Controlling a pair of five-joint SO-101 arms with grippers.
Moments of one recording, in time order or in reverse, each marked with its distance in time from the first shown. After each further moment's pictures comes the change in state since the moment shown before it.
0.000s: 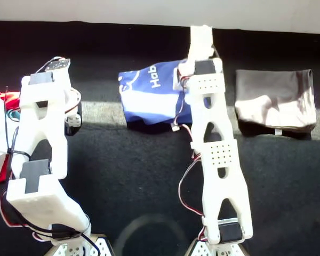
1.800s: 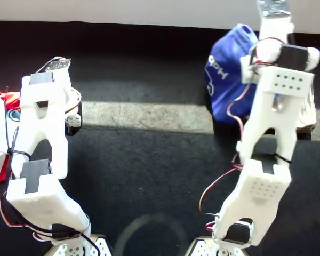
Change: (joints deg) left arm 0.0 0.0 0.0 0.0 0.0; right arm 21.1 -42.6 21.5 11.3 27.1
